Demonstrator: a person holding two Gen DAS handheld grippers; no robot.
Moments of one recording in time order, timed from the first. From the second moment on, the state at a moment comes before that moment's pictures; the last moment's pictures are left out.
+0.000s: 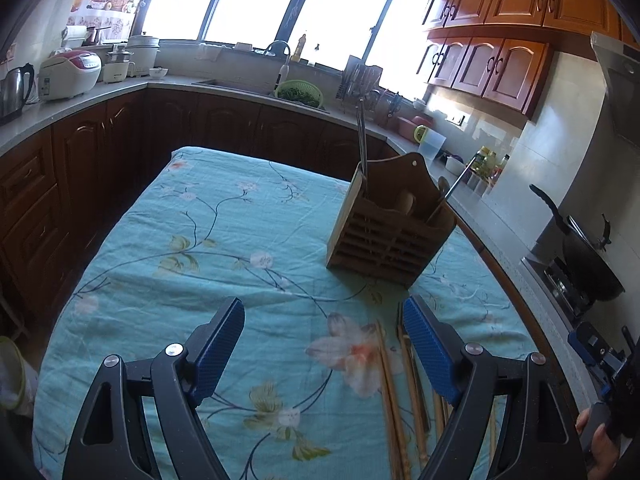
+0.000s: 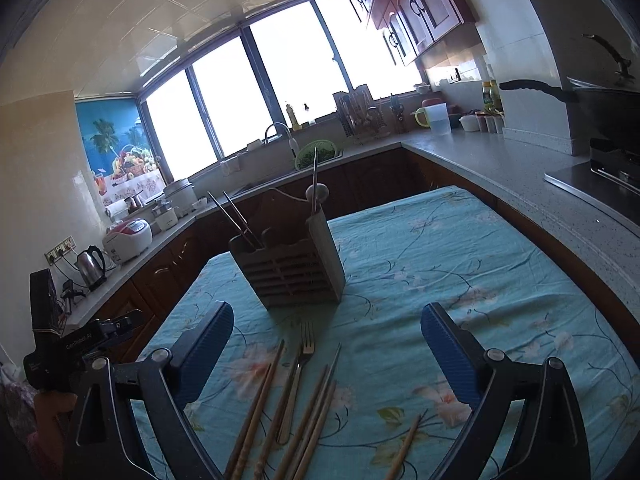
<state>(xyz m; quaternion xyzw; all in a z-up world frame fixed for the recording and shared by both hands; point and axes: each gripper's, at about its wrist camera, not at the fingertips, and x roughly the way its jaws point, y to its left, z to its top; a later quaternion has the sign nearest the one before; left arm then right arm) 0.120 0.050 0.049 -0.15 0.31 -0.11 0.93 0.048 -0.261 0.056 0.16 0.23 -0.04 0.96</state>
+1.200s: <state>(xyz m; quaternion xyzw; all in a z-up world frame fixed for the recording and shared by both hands) 0.155 -0.013 0.010 -0.10 0.43 -0.14 0.89 0.041 -0.265 -0.036 0.14 0.40 -0.08 0.90</state>
